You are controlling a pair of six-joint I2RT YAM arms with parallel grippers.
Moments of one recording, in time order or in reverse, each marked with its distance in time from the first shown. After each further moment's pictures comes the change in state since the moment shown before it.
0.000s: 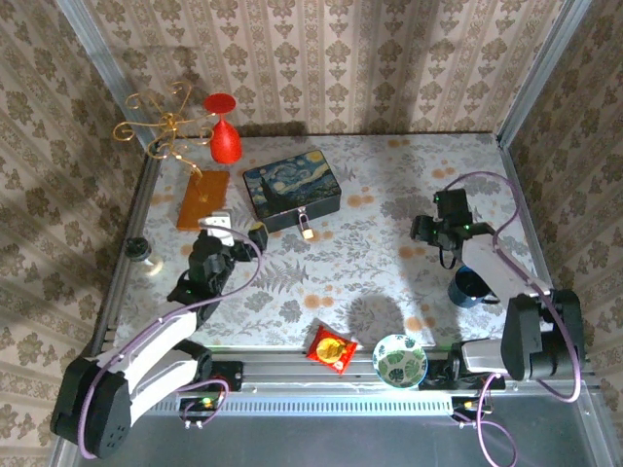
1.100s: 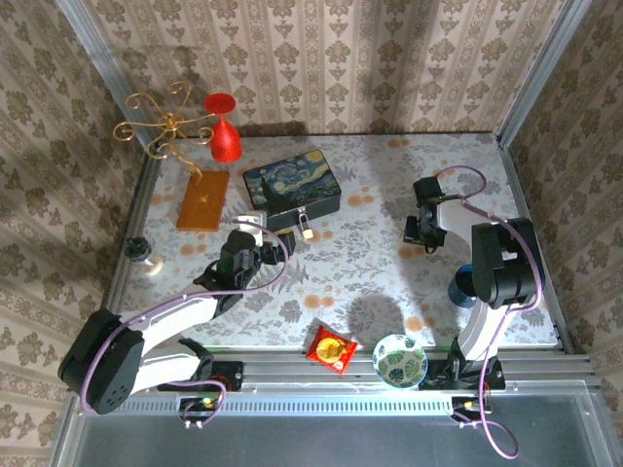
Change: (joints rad) left arm -0.174 0.243 0.080 0.061 -0.047 -0.054; right arm 0.008 0.448 0.263 -0.169 0.001 0.053
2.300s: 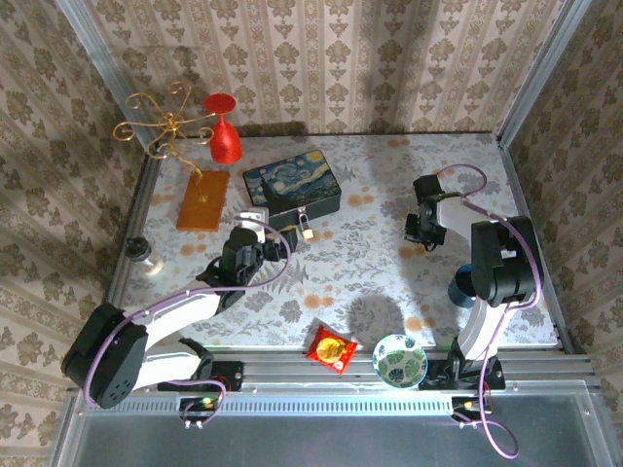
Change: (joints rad) left arm -0.001 0.037 0.031 0.013 0.000 0.004; right arm 0.000 0.010 0.023 -0.015 -0.002 0.025
